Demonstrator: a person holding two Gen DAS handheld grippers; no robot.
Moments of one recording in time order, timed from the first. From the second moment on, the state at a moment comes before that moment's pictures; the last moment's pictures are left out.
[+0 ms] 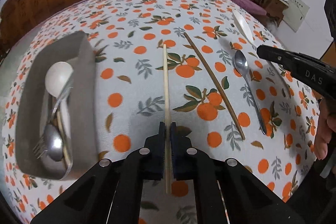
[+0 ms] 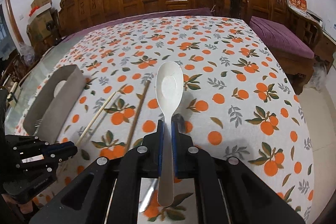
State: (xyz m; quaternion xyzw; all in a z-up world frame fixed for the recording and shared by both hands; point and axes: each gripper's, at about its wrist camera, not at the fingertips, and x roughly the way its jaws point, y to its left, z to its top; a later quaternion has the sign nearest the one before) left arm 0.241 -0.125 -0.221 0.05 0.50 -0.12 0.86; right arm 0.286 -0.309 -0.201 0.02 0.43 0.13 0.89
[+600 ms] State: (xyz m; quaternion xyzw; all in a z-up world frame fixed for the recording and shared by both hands) left arm 0.201 -0.073 -0.147 0.02 0.44 -0.12 0.89; right arm 0.232 -0.253 -0.144 -0.02 0.40 0.15 0.91
